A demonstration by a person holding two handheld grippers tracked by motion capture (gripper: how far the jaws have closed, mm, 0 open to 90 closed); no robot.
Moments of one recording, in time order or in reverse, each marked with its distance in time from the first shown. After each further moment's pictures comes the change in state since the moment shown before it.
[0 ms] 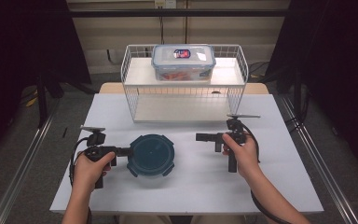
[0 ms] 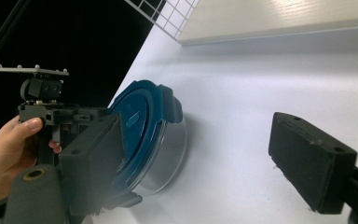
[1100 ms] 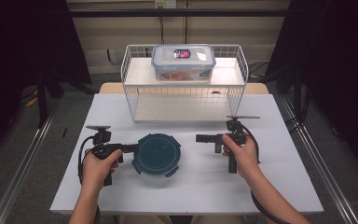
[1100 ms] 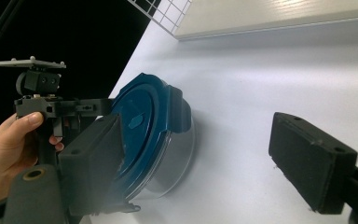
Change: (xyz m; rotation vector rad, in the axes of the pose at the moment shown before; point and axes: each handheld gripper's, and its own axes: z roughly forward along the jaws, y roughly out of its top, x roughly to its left) left arm -0.010 0.002 0.014 -0.058 -0.003 0.002; right arm -0.002 -0.002 0.000 0.012 -0.007 0.000
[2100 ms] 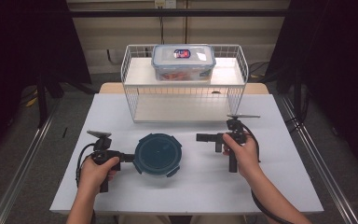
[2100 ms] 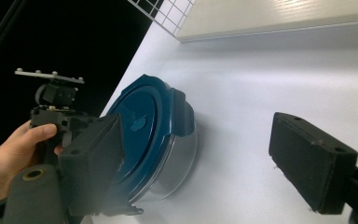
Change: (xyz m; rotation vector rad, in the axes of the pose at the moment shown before) left arm 0.015 -0.013 0.011 0.159 -0.079 -0.104; right arm 0.000 0.002 -0.001 -0.003 0.004 0.001
